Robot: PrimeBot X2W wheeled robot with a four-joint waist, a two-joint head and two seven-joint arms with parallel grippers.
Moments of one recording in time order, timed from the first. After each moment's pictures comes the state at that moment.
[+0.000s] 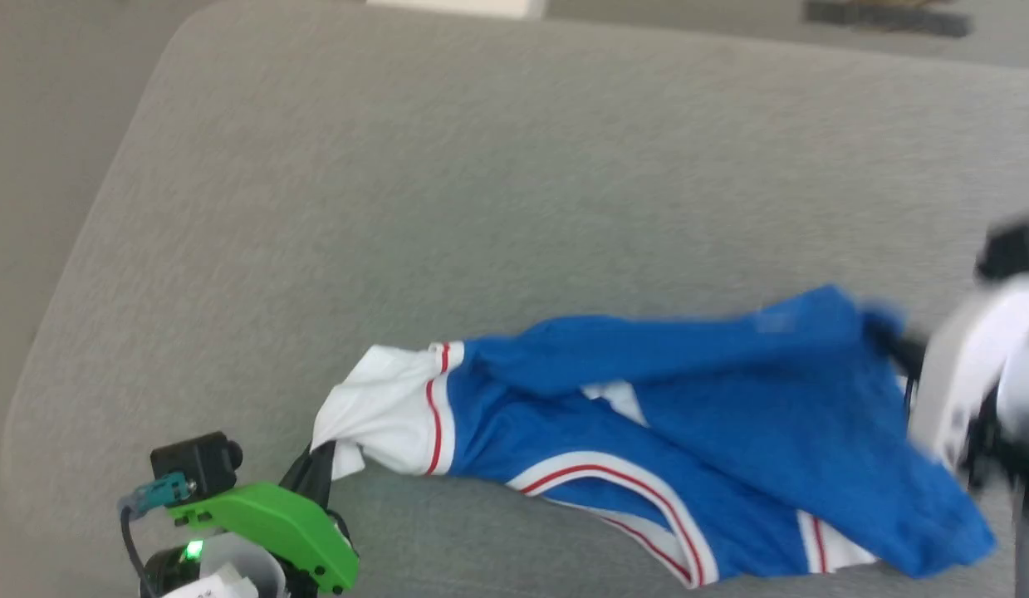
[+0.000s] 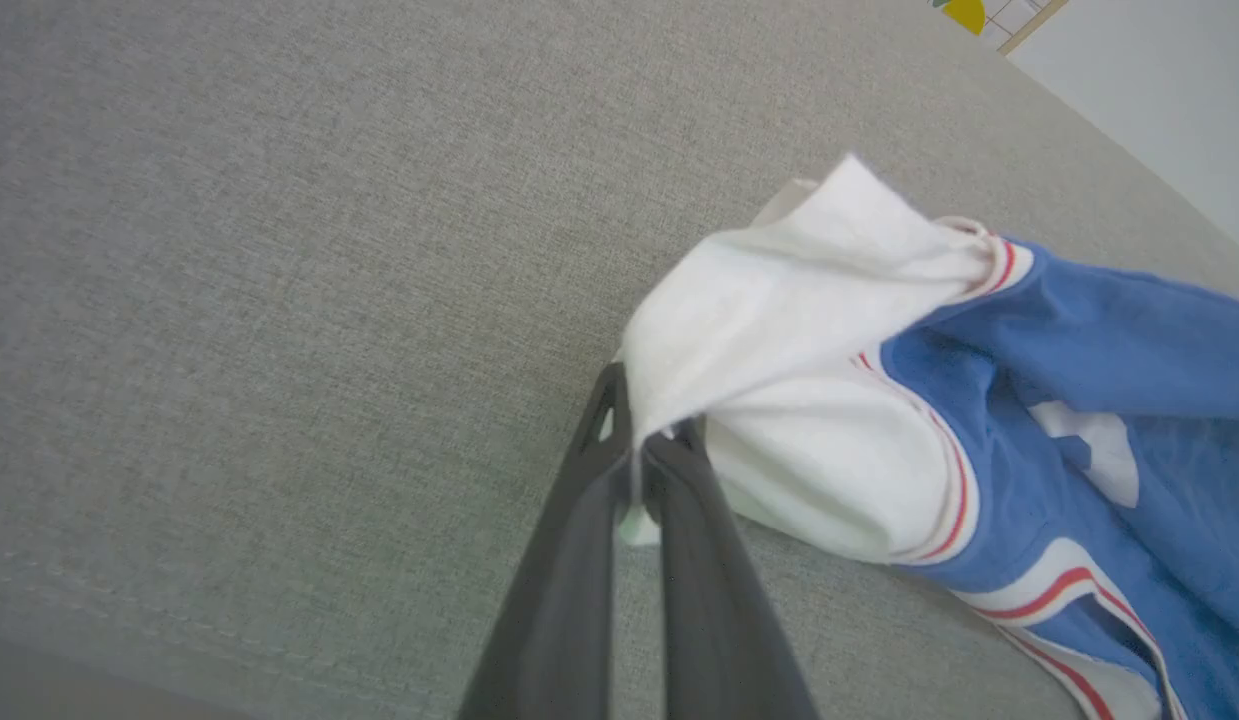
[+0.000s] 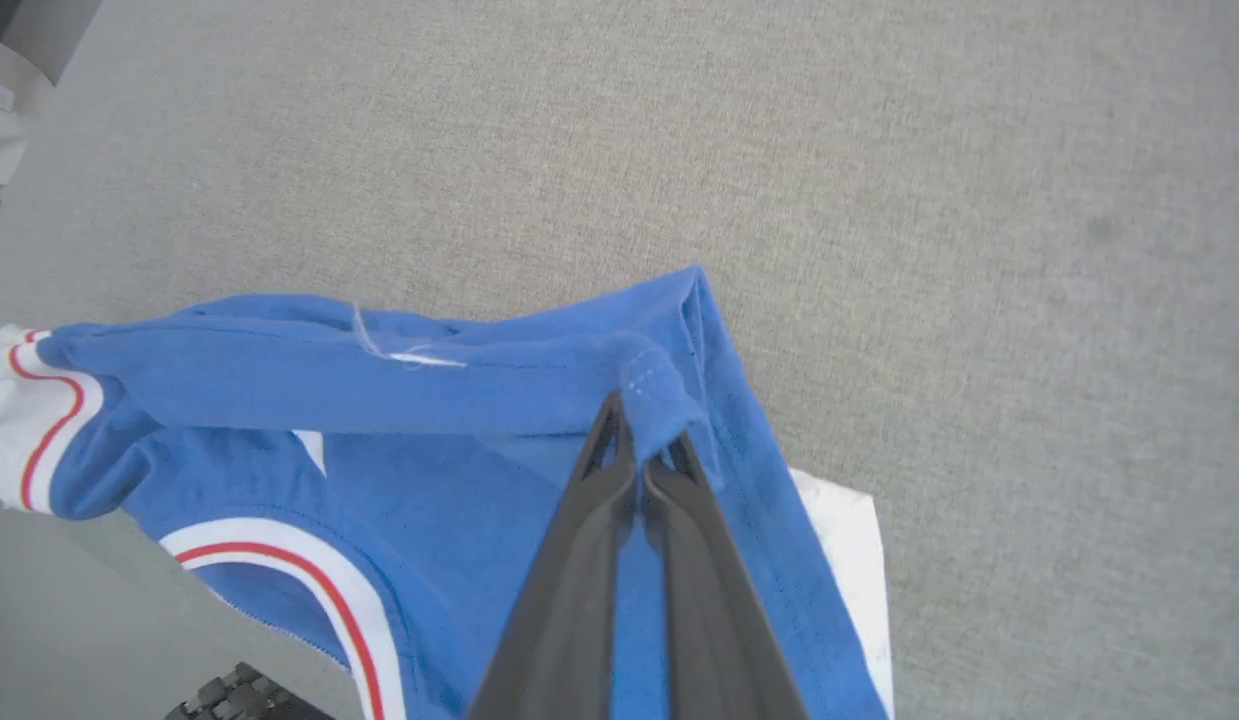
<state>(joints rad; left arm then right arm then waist) -0.02 0.44 -0.44 -0.12 -0.90 0.33 0.05 -0.27 -0.18 -0.16 -0.19 0.41 0.13 1.05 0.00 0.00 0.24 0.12</state>
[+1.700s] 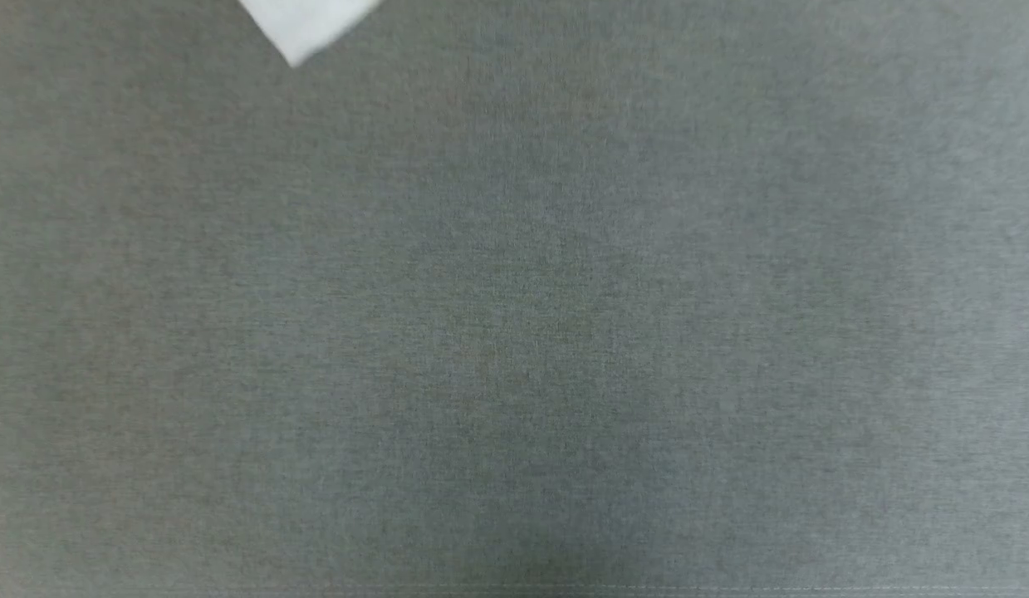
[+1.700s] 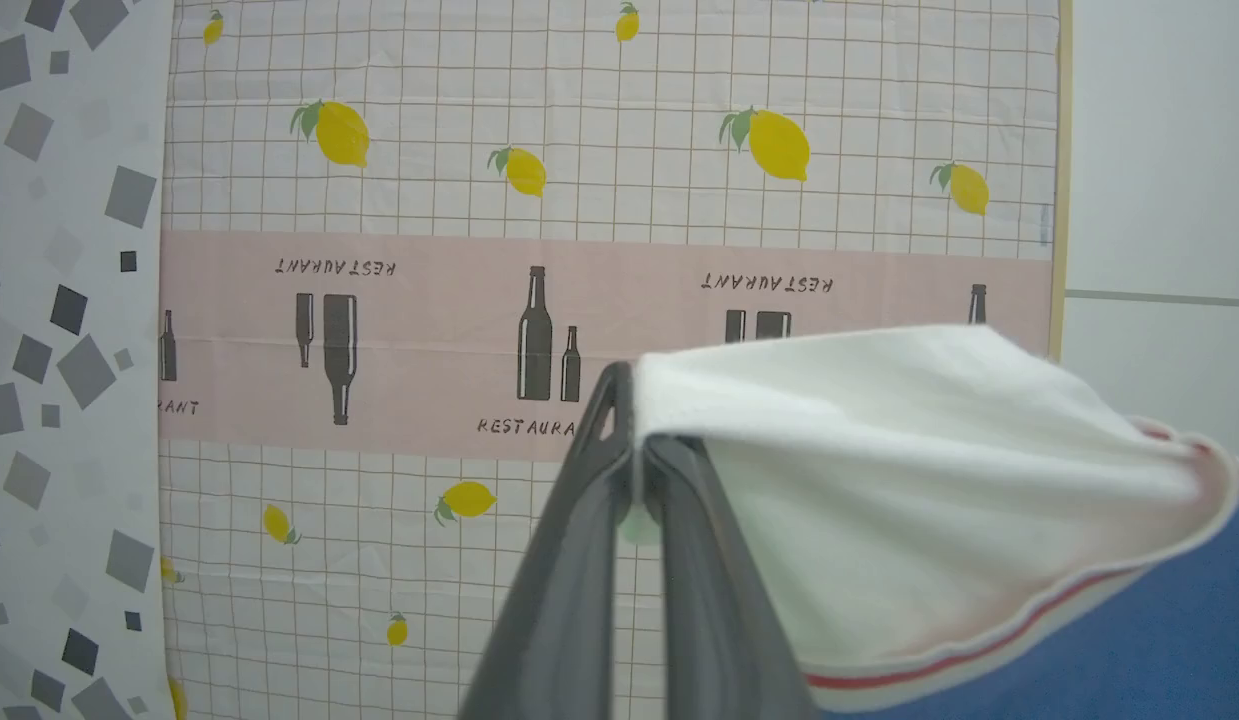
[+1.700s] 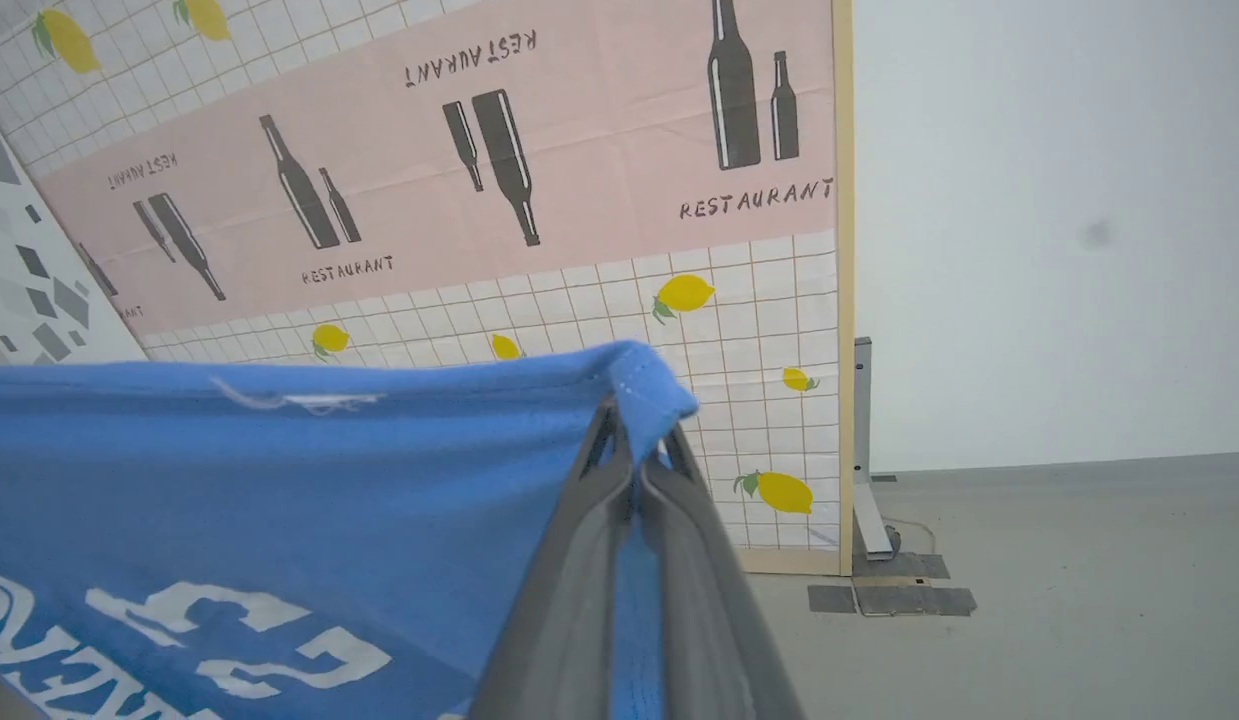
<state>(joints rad) -1.64 0.56 -0.32 0.55 -0.64 0.04 -0.11 -1.61 -0.04 -0.34 0.49 0.12 0.13 0.53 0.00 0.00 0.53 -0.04</state>
